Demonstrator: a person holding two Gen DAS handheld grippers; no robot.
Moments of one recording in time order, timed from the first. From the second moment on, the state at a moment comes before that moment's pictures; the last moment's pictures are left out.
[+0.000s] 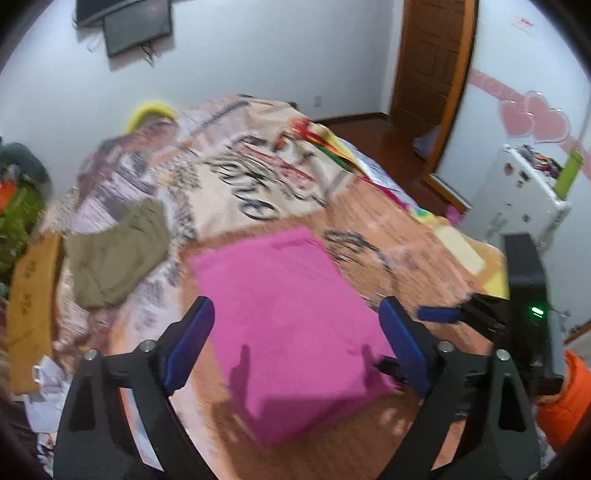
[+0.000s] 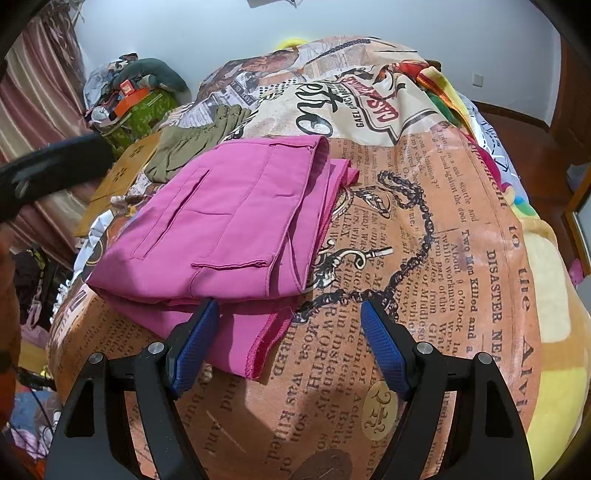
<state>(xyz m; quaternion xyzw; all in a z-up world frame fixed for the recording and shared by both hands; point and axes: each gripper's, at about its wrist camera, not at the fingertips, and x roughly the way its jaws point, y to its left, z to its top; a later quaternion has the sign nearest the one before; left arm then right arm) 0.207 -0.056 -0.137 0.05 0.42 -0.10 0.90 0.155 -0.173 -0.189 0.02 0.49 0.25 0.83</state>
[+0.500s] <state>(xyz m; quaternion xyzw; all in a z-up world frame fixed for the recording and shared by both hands) 0.331 0.010 -0.208 0.08 0.52 0.01 0.85 0.158 -0.186 -0.183 0.02 0.48 0.23 0.84</state>
